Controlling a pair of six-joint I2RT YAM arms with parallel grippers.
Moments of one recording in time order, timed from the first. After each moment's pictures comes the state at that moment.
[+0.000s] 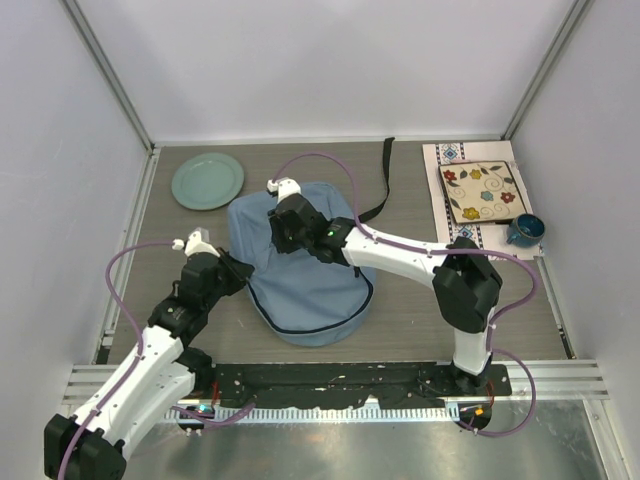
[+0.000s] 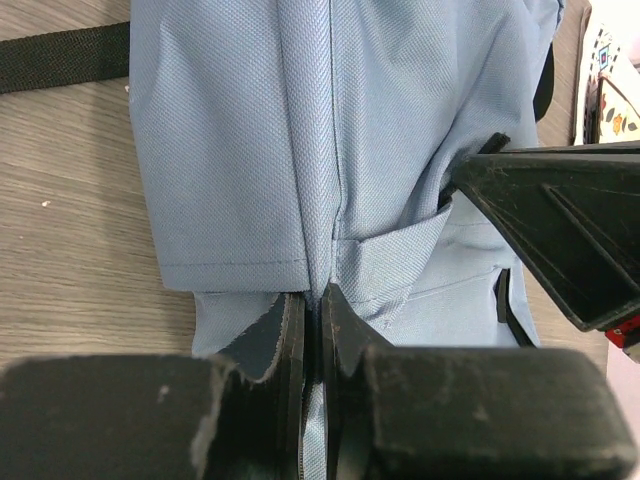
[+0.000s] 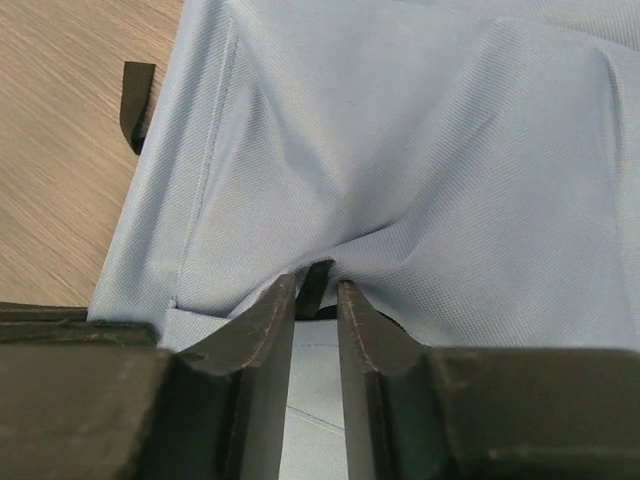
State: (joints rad) left arm -0.40 0.67 0.42 -0.26 -0.11 -0.86; right arm 0.98 1.87 1.47 -0.20 0.19 0.39
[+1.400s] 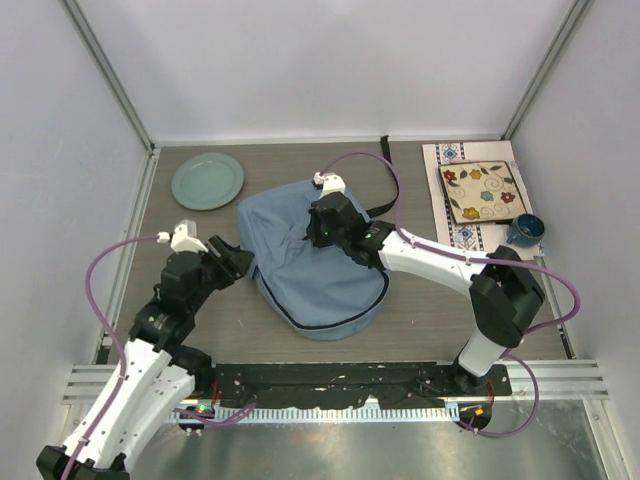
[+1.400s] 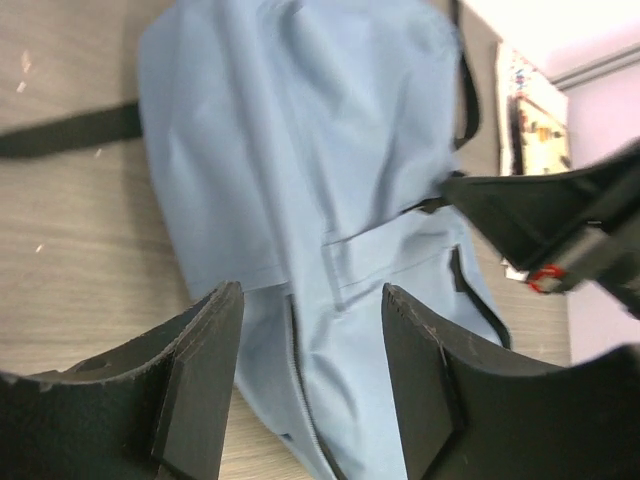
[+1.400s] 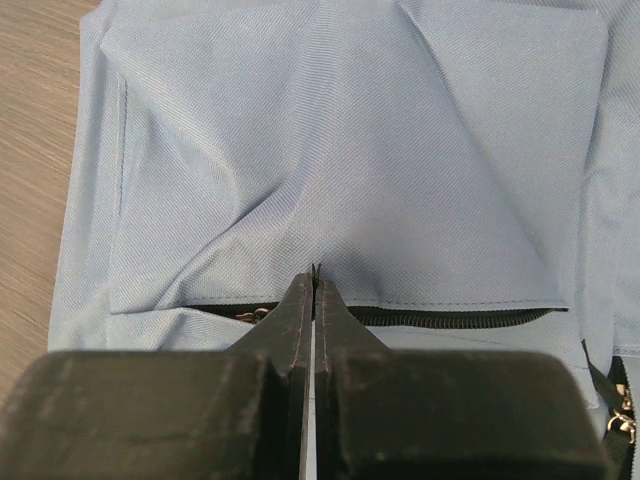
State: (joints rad) left arm -0.36 0.55 0.51 -0.39 -0.09 -0.81; right arm 0.86 1.66 1.20 -0.10 0.23 0.47
